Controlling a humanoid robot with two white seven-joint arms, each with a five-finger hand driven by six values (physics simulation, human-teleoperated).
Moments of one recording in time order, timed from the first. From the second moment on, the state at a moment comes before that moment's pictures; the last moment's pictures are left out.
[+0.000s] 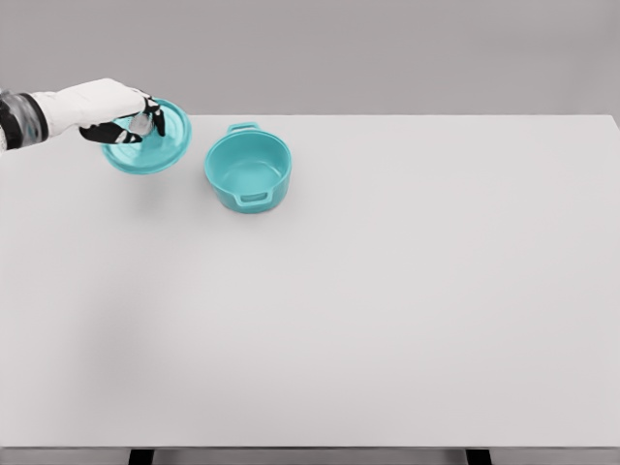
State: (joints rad) left arm -0.95 0.62 -0.68 -0.88 -0.53 -0.61 -0.43; right arm 0.01 0.00 -0.30 0.05 0.25 -0.01 0.09
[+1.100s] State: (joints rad) left arm -0.94 0.50 -0.70 -0.97 -0.54 -0.61 -0.39; right arm 0.01 0.00 -0.30 0.05 0.25 -0.01 0.09
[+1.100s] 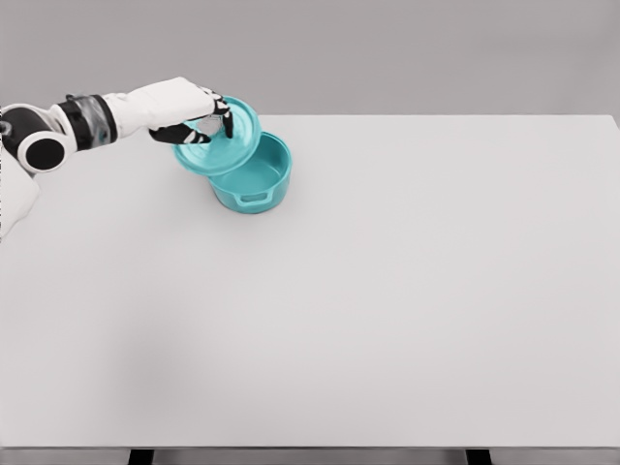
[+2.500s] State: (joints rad) left arm -0.92 0.43 -0.73 -0.95 -0.54 -0.61 -0.39; right arm 0.01 0.00 -0.30 0.06 0.25 -0.01 0.09
